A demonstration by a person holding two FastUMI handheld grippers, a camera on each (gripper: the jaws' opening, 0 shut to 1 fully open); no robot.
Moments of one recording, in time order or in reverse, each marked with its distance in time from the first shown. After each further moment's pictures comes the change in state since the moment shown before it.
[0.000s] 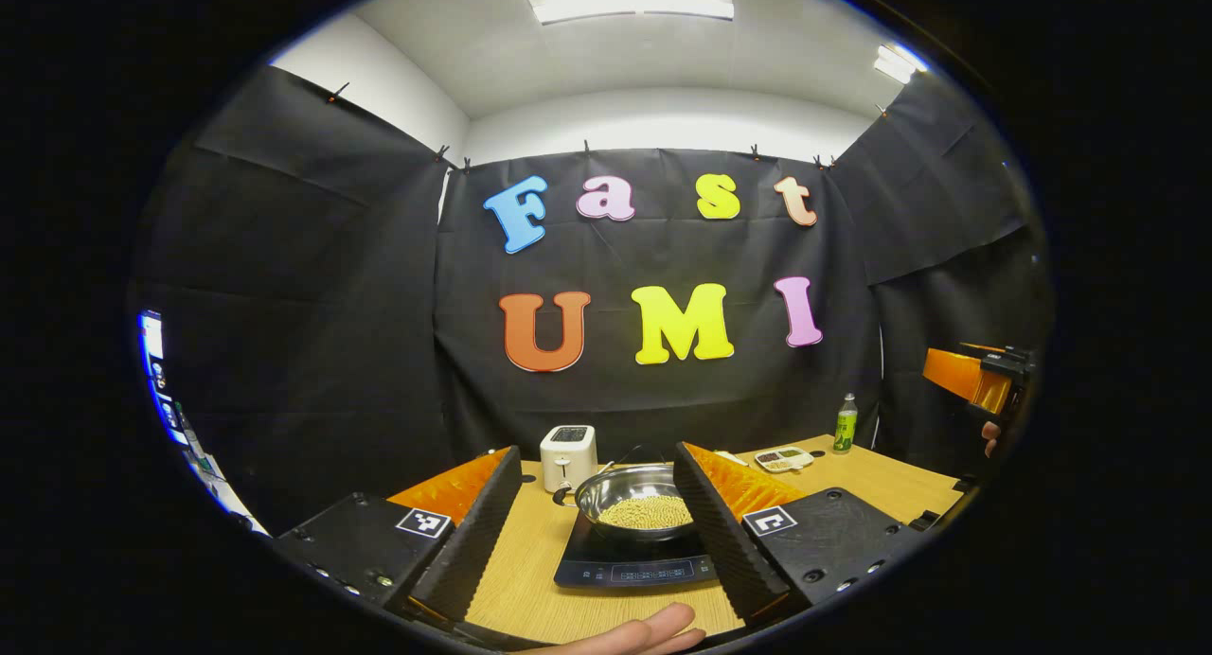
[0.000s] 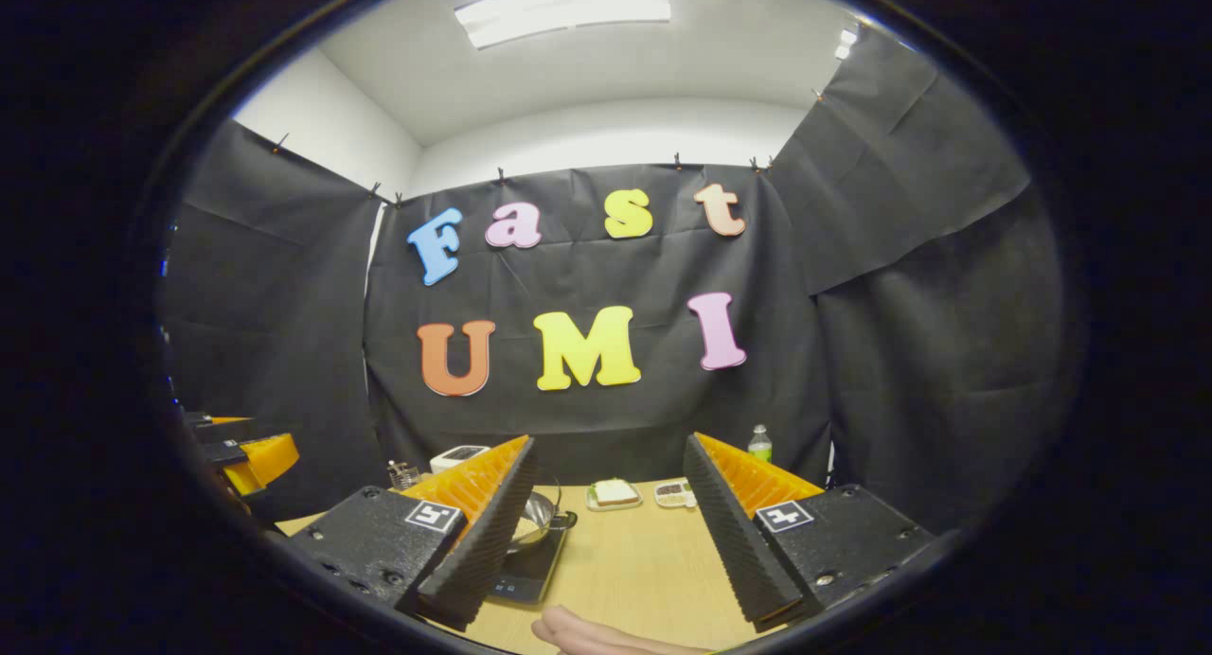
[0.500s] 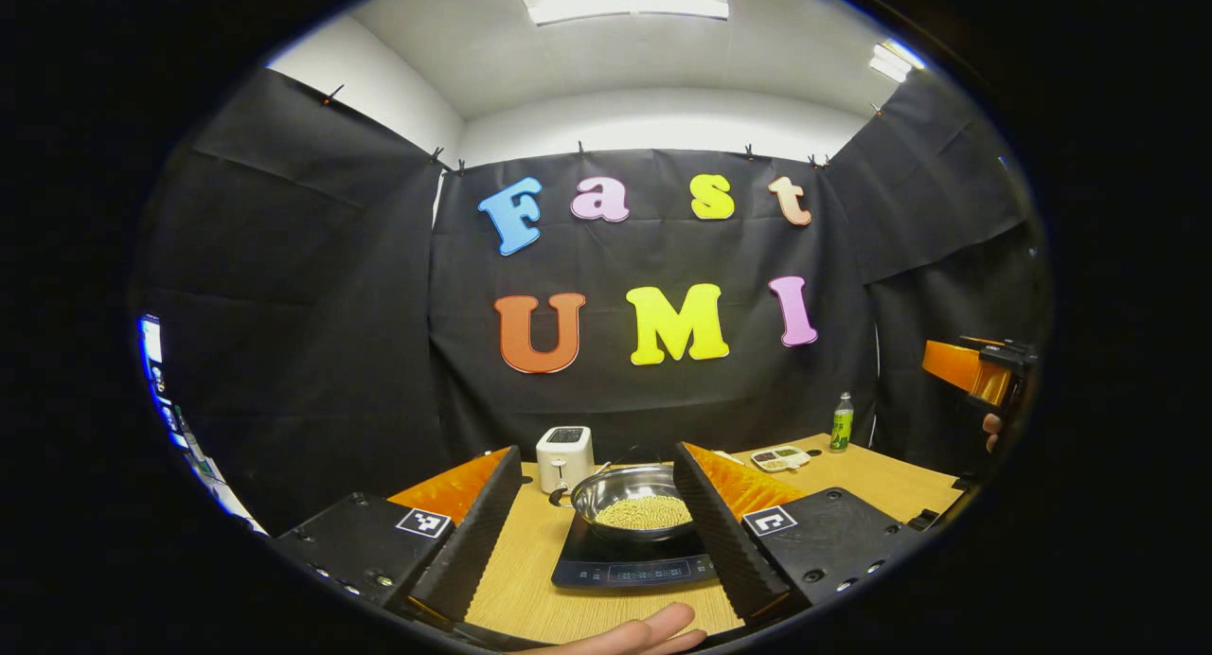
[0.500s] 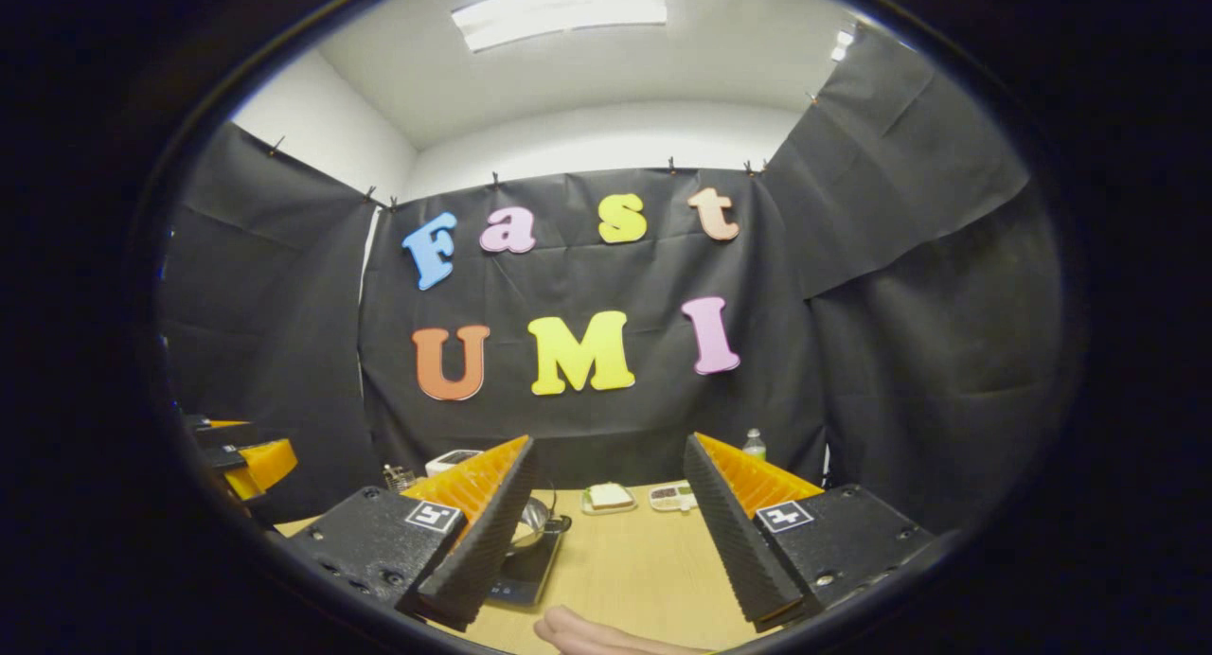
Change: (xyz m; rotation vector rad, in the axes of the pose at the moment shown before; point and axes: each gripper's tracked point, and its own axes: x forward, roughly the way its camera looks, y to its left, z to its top) left arm -0.003 -0.005 0.005 0.013 -0.006 -0.013; right arm -0.001 -0.005 0.007 0.000 -0.010 -0.013
